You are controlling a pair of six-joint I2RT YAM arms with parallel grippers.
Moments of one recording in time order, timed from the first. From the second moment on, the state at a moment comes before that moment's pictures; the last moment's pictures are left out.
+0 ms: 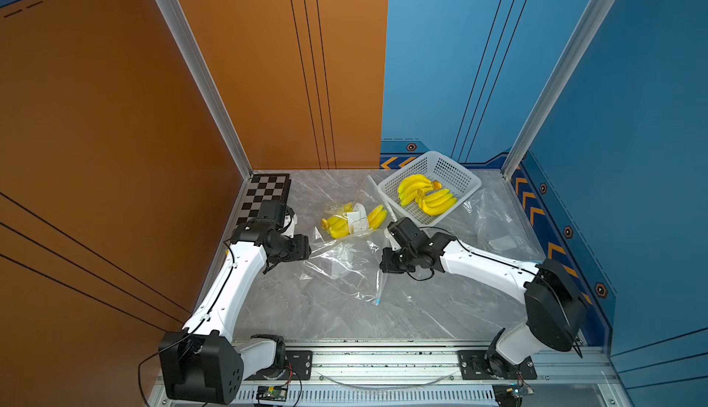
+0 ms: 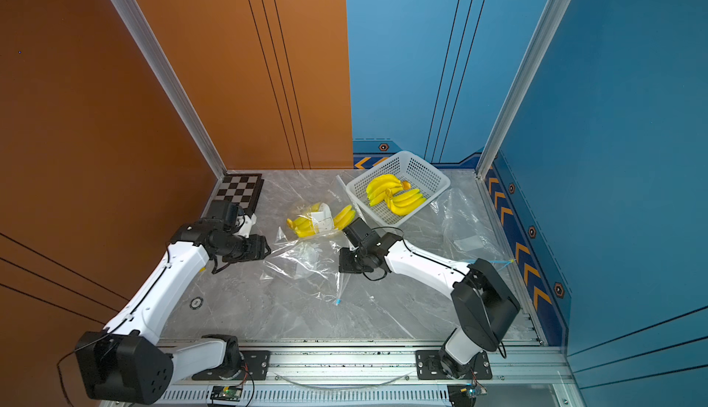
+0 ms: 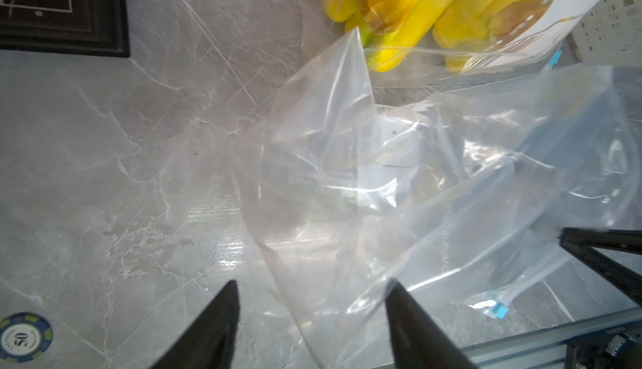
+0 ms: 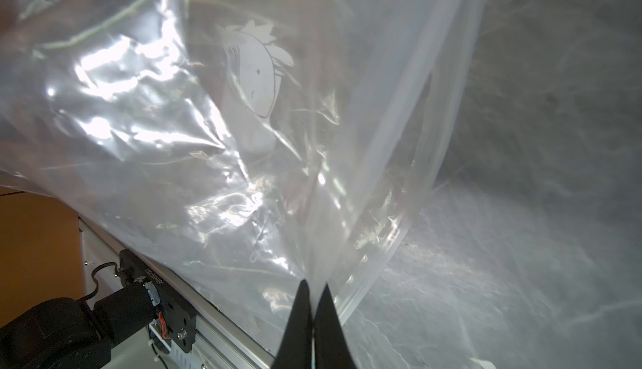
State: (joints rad) left arm -0.07 1.22 1.06 -1.03 0.18 -0.18; right arm 0.78 1.52 1.08 -0.56 -0.20 0.73
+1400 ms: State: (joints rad) left arm -0.07 1.26 1.19 -1.05 0.21 -0.24; right arm -0.39 1.04 0.97 -0.91 0.09 0.57
